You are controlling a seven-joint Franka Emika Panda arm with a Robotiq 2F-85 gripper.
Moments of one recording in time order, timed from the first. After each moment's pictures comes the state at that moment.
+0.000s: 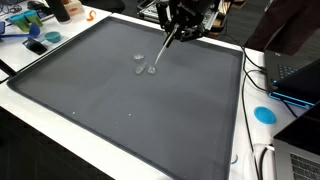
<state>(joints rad) 0.35 0.42 0.10 -1.62 -0.44 1.87 0.56</state>
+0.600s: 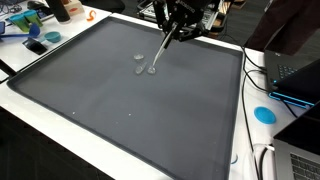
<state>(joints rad) 0.35 0.42 0.09 -1.61 -0.44 1.91 0.56</state>
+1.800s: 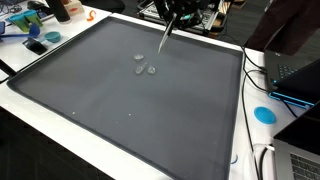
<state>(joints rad) 0.33 0.42 0.09 -1.56 -0.29 1.68 0.42</state>
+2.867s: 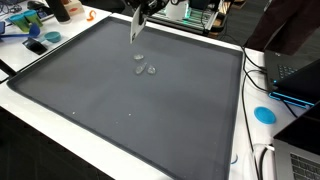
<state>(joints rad) 0.19 0.32 0.08 -1.64 -0.29 1.77 0.25</state>
